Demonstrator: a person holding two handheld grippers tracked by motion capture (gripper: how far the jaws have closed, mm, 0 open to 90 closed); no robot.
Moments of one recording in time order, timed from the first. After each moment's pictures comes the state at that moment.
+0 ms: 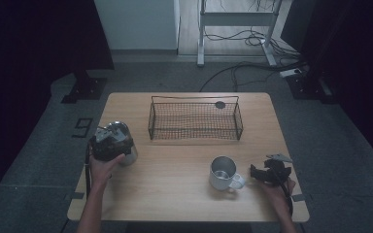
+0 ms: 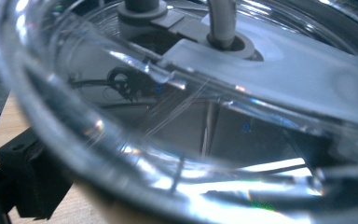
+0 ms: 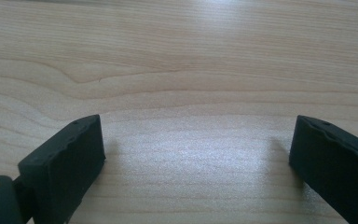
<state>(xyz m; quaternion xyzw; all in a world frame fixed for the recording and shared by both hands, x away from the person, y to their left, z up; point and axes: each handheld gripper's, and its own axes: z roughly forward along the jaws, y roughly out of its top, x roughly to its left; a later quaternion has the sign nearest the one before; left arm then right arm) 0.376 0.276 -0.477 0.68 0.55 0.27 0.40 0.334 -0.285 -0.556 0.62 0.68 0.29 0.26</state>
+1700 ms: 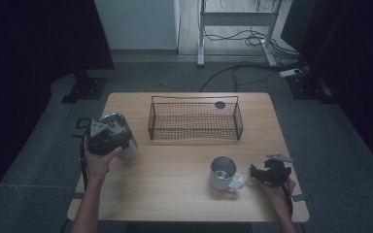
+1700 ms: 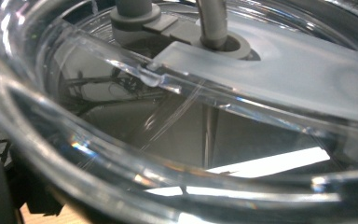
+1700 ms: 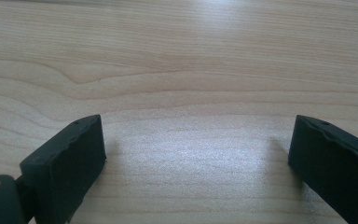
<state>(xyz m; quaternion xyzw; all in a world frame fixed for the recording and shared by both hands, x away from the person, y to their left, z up) 0.365 0.270 -0.425 0.68 0.52 0.29 0.43 0.334 -0.286 -0.556 0.63 0.67 0.29 0.26</state>
